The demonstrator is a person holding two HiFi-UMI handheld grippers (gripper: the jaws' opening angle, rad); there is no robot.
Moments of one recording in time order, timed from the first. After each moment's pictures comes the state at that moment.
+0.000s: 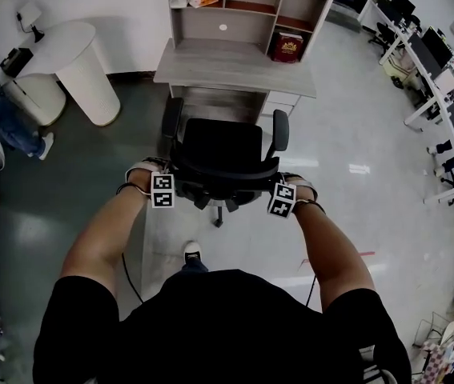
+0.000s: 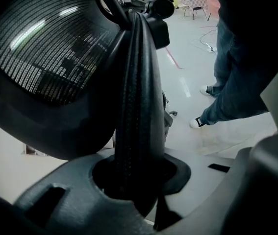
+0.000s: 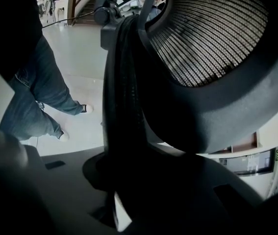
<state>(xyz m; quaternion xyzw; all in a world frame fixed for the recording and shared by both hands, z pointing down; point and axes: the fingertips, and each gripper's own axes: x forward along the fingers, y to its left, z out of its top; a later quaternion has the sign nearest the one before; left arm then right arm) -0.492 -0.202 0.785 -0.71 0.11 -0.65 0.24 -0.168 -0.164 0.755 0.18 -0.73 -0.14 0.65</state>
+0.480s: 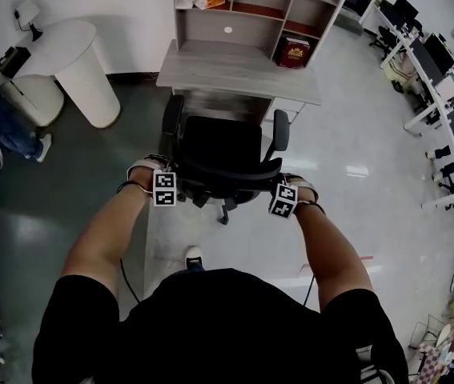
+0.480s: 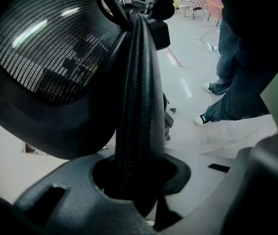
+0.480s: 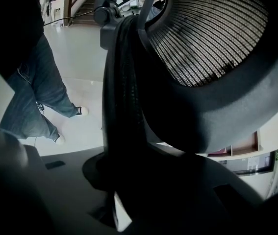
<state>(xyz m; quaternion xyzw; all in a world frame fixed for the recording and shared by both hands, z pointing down) -0.518 -0.262 0.785 -0.72 0.11 -0.64 0.25 -0.197 -0.218 0.757 0.19 -0.73 -0.13 0.65</state>
